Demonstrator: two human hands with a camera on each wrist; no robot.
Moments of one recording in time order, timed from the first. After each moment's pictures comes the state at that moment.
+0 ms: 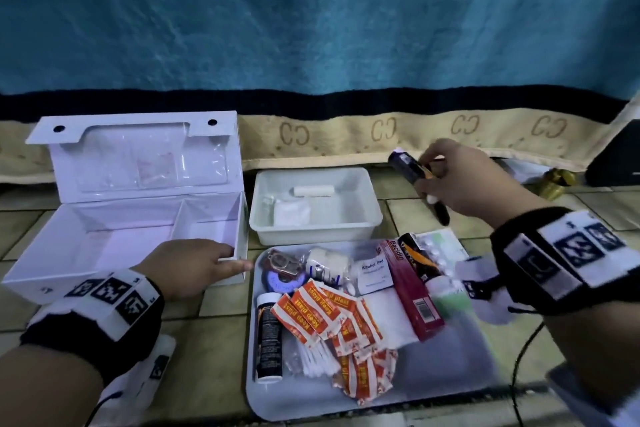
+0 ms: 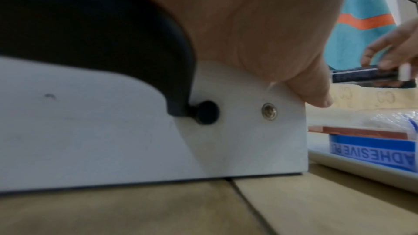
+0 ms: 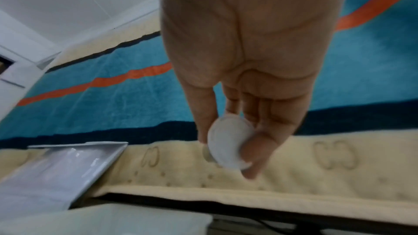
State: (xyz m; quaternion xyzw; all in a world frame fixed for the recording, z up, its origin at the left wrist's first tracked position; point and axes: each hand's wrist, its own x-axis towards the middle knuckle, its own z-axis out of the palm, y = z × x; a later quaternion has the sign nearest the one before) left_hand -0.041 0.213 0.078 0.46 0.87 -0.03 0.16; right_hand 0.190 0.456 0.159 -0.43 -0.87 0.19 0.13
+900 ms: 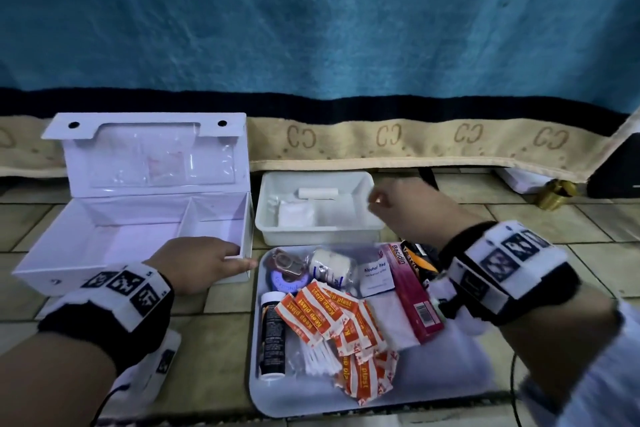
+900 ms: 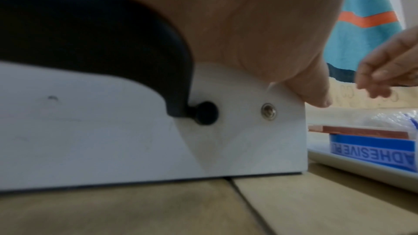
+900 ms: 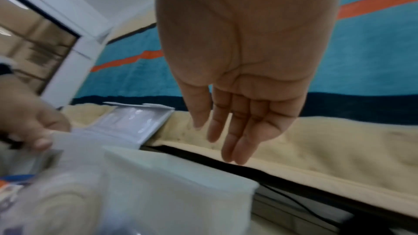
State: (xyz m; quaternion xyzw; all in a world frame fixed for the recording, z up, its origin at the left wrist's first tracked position) left_hand -0.046 0.212 0.074 0.47 0.87 -0.03 0.17; right_hand 0.154 0.425 0.133 -0.32 -0.94 0.14 0.01
